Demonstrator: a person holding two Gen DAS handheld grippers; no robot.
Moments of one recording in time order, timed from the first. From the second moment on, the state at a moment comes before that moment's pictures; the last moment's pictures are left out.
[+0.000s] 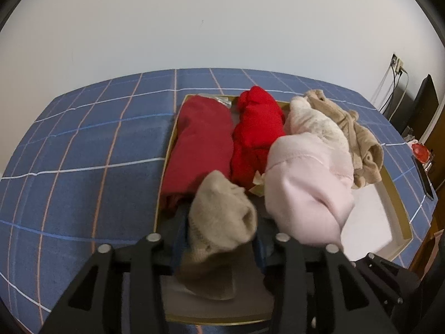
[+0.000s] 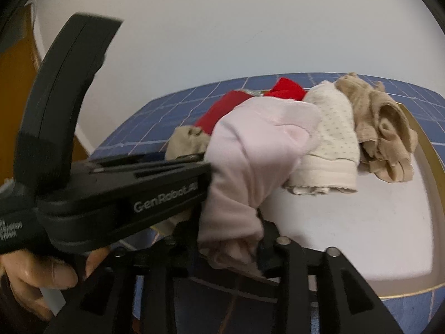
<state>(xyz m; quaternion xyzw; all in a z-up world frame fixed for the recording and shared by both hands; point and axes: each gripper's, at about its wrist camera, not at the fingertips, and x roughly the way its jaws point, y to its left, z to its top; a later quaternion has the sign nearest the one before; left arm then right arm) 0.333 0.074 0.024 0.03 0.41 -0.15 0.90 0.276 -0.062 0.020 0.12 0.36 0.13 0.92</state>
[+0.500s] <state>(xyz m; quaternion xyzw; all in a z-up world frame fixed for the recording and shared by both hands) 0.309 0.072 0.031 0.04 0.39 -0.12 0.91 0.244 -0.092 0.030 0.18 0.32 0.14 0.92</state>
